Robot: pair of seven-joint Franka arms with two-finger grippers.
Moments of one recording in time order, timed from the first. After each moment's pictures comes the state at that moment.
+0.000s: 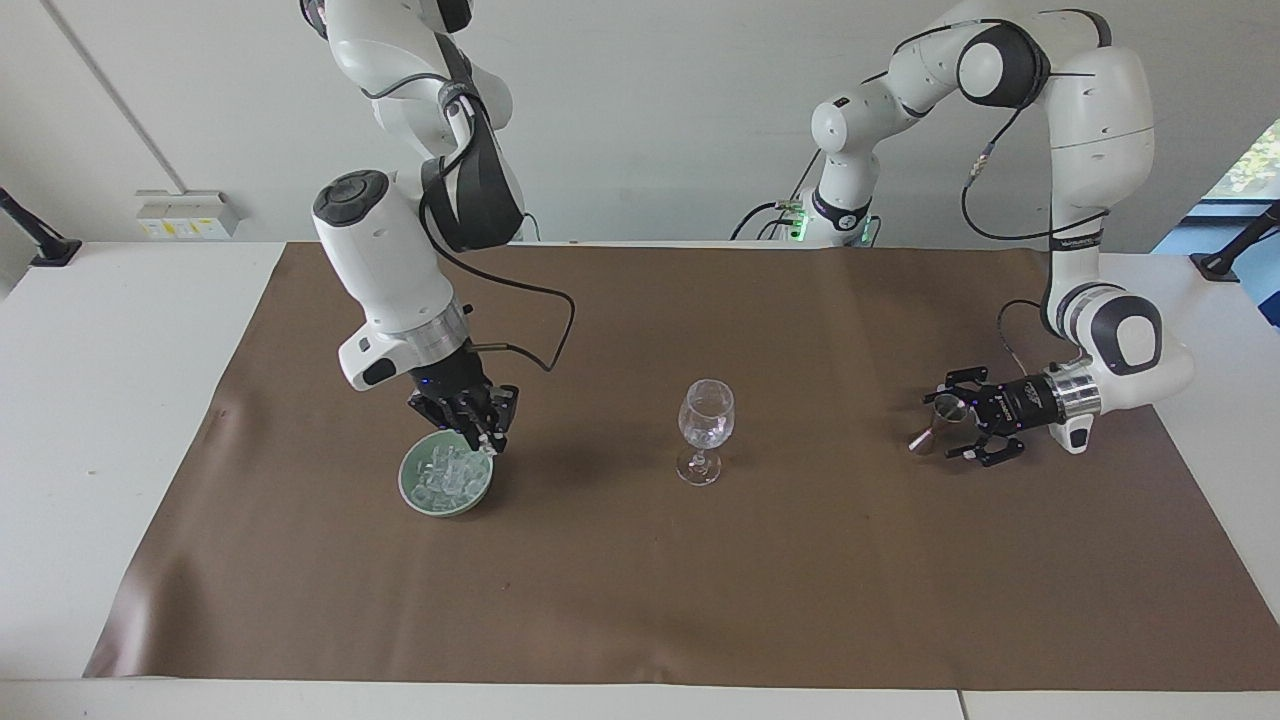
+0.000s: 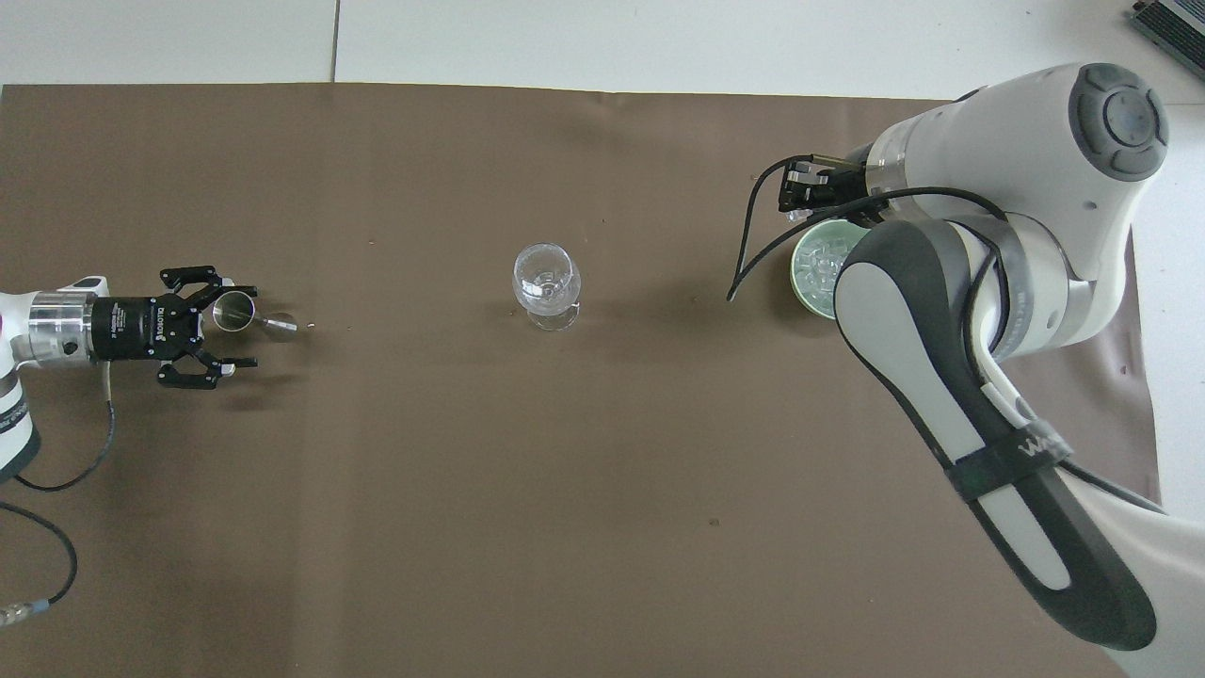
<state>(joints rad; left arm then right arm) 0.46 0.56 -0.11 -1.82 -1.02 1.65 -0.83 0.09 0.31 0.16 -1.57 0.14 2.15 0.34</state>
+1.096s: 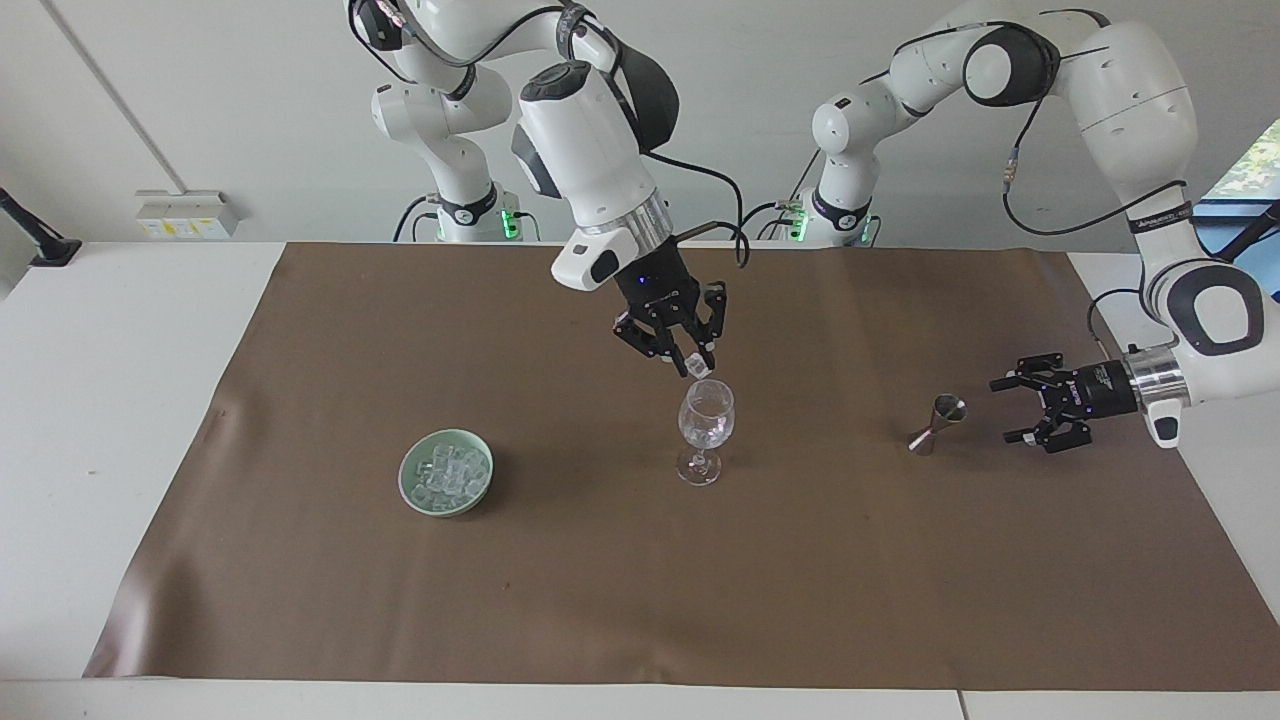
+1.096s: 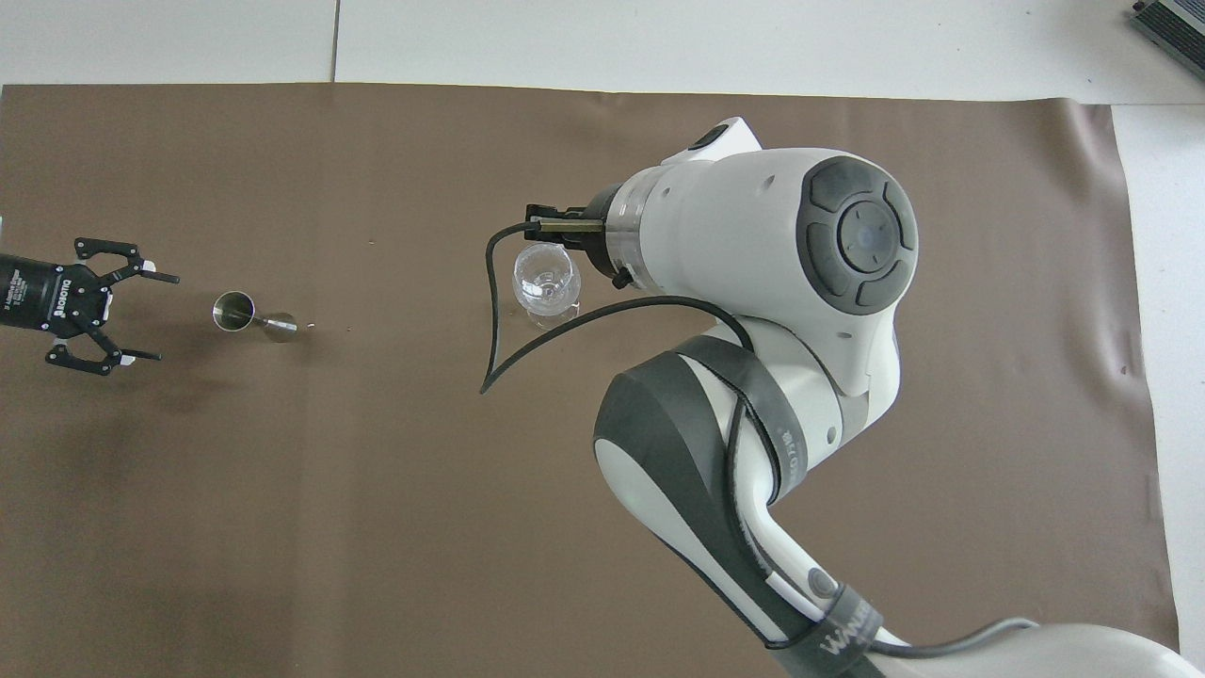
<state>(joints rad) 0.49 0.56 -0.11 -1.52 -0.66 1.52 -0.75 0.27 0.31 0.30 -1.50 0.14 2.30 0.52</state>
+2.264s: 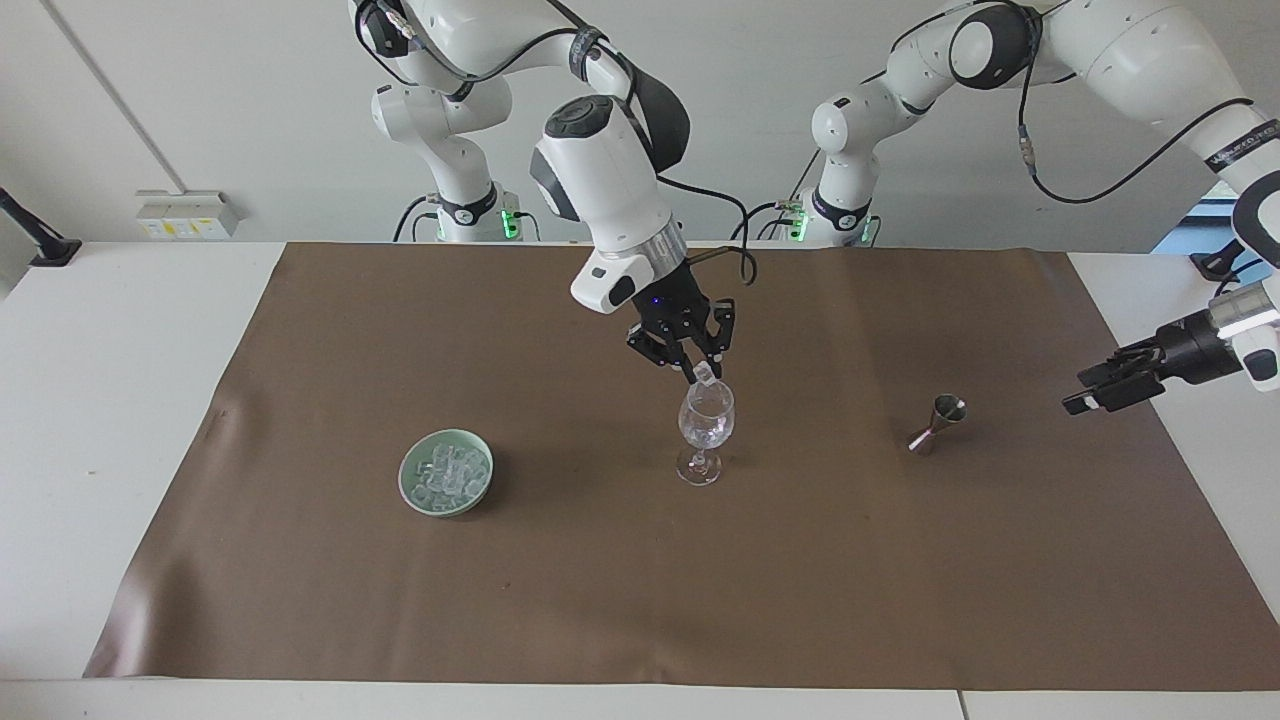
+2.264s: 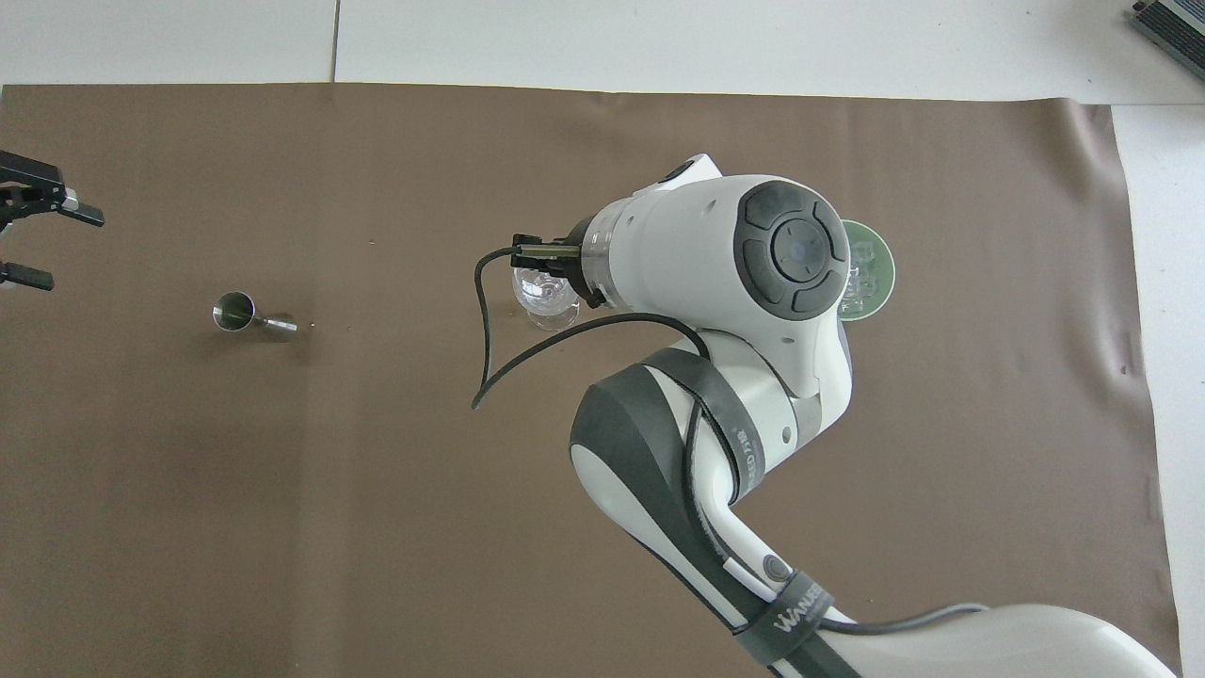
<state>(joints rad) 0.44 0.47 -0.23 -1.23 -0.32 1.47 -0.33 0.30 0.34 0.30 -1.55 0.14 2.30 0.56</state>
